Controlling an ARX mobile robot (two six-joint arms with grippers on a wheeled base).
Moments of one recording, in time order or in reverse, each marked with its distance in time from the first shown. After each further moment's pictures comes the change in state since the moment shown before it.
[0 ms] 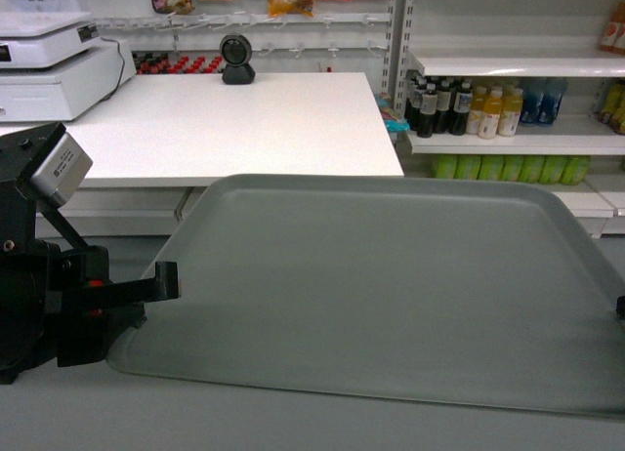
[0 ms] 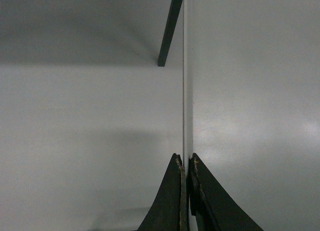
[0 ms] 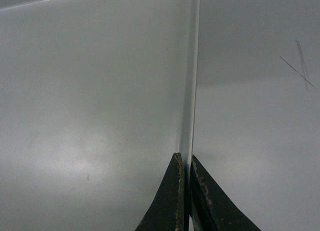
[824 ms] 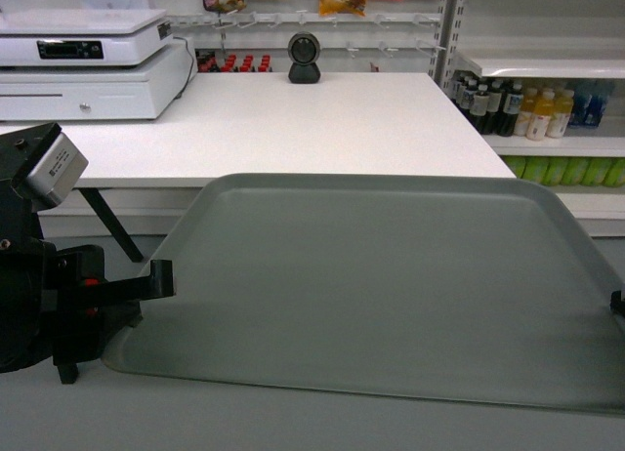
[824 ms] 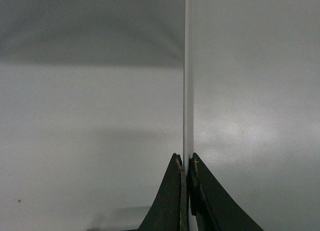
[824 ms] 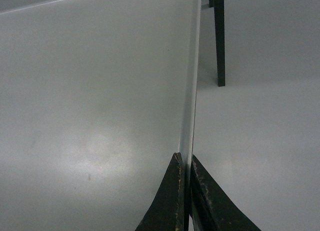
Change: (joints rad) left arm 0.004 0.000 0.000 -0.004 -0.001 0.000; right arm 0.002 0.001 0.000 0.005 -0.002 0.002
